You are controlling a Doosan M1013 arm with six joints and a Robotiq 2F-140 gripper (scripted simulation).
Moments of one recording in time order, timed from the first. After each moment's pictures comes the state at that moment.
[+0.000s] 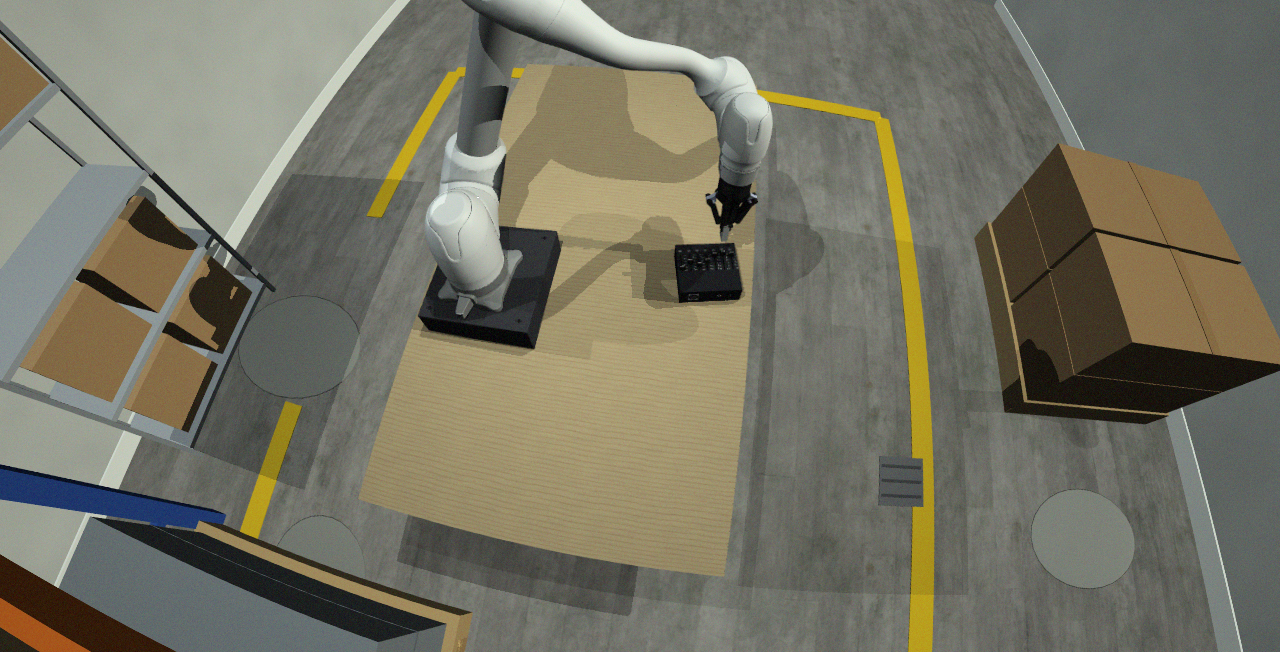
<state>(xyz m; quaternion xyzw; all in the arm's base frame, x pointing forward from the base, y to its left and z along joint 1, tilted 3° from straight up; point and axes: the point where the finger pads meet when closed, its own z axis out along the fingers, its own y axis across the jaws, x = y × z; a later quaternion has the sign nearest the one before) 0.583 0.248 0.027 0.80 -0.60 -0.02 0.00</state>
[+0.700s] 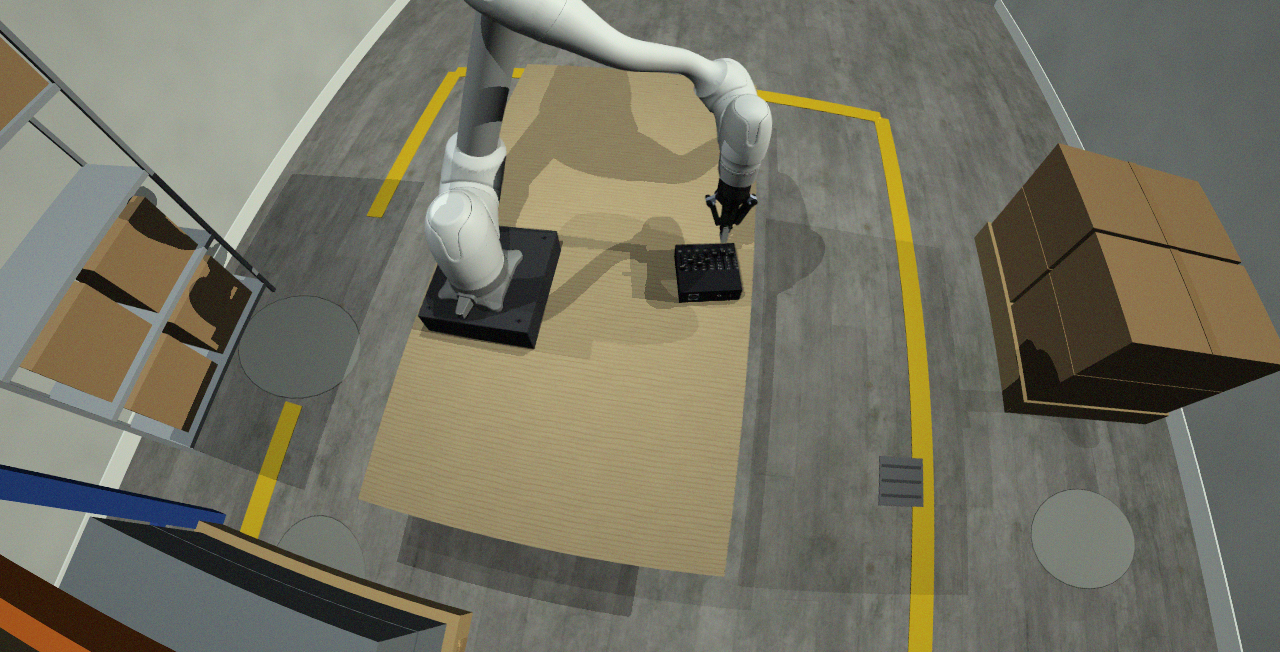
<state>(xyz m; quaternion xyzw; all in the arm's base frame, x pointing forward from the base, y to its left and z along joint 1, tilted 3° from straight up) 0.583 0.248 0.022 0.80 -0.60 -0.02 0.00</state>
